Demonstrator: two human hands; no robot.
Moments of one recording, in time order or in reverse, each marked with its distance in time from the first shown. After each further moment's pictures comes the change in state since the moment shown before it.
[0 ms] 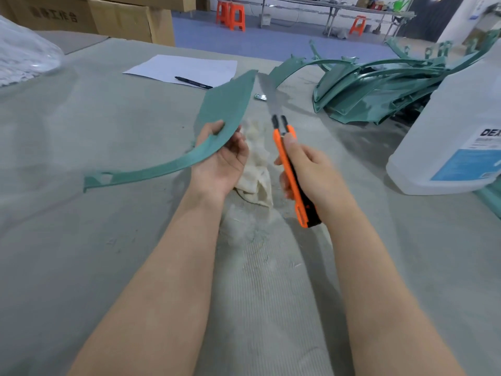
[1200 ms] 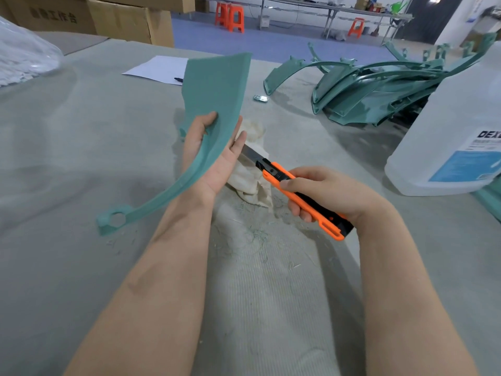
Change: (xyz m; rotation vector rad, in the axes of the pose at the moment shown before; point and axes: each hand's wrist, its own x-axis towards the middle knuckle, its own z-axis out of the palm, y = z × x) left_hand -0.006 0.014 0.005 0.122 -0.057 0.057; right_hand -0.009 -0.004 -0.032 -0.293 -0.389 0.136
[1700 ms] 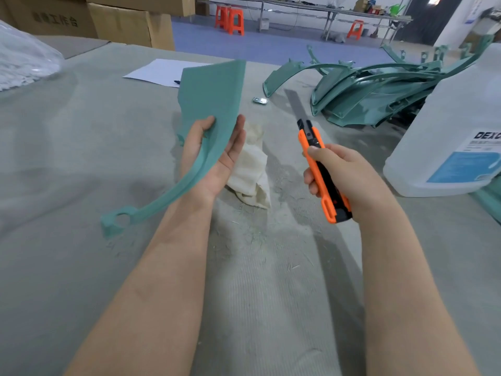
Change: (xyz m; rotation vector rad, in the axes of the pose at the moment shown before) left_hand -0.007 0.001 0.003 -0.092 -0.043 -0.005; right_hand -0.001 -0.002 -0.009 0.342 0.378 -0.090
